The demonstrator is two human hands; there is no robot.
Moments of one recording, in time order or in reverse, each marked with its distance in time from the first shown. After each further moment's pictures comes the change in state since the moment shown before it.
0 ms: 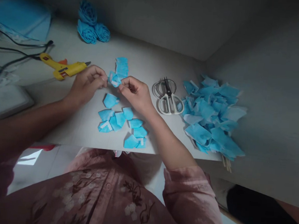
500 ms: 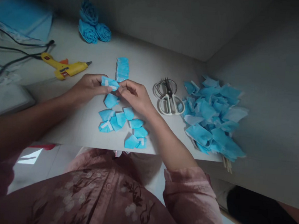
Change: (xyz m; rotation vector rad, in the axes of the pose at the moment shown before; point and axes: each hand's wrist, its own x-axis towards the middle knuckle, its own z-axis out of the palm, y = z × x) left_hand -0.004 0.016 -0.002 -0.275 -0.225 -0.221; right_hand -0.002 -0.003 -0.001 0.115 -0.121 0.139
